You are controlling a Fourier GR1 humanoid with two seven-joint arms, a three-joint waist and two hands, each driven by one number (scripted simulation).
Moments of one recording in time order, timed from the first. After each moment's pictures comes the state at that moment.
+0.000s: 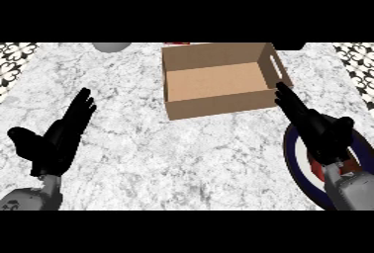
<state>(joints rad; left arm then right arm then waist) -0.10 0.37 -0.16 -1.62 0.26 0.20 0.18 -0.23 -0.51 0.32 -1.56 -0.34 -0.11 0.14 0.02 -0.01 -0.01</state>
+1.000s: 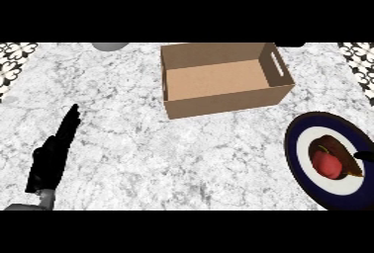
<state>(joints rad) -0.01 0.41 -0.18 -1.55 0.05 0.26 0.09 -0.20 -0.75 -0.06 -1.03 -0.26 0.21 -0.63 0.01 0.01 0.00</state>
